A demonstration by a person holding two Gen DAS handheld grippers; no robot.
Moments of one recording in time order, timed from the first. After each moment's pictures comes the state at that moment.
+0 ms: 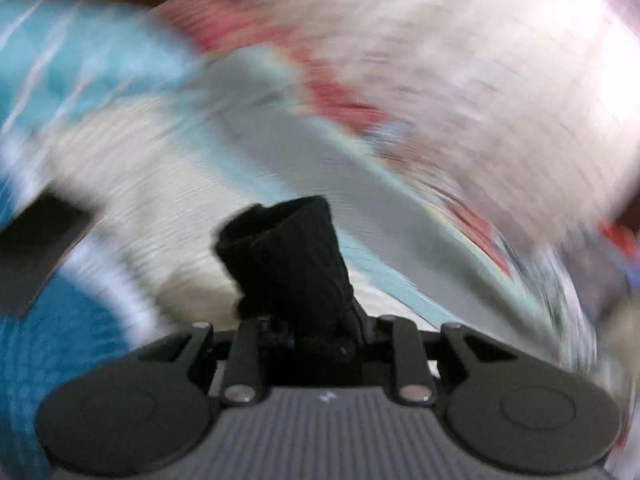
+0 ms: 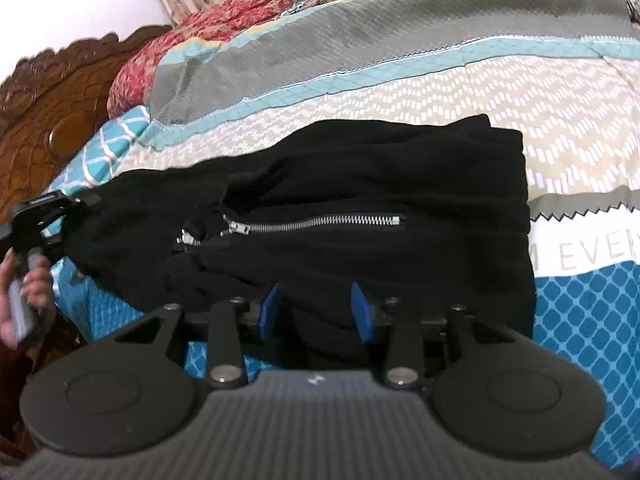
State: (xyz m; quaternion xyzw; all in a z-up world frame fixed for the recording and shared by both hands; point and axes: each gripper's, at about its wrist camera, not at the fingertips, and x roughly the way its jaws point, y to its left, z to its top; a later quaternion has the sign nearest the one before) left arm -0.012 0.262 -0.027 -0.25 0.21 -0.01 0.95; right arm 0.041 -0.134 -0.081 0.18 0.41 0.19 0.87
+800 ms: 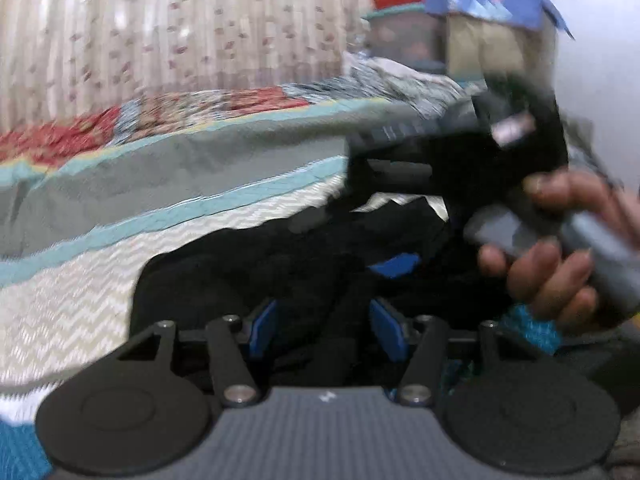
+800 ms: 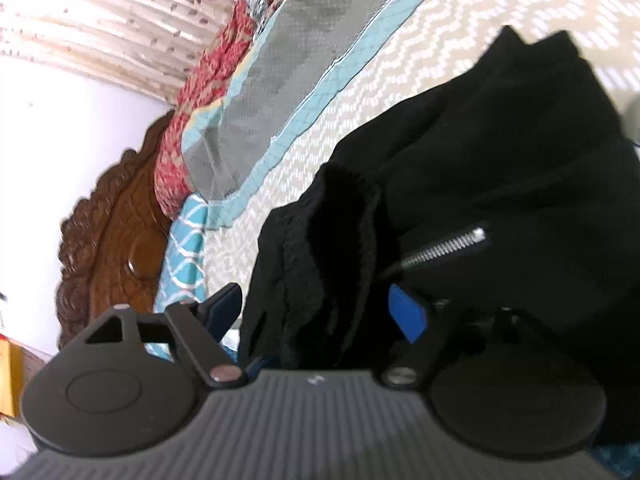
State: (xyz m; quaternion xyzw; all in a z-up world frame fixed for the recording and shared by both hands) left arm -0.058 0.061 -0.042 0.09 0.26 -0.22 0.94; right arm 0.102 -0.139 -0.097 0.43 0.44 0.23 0.75
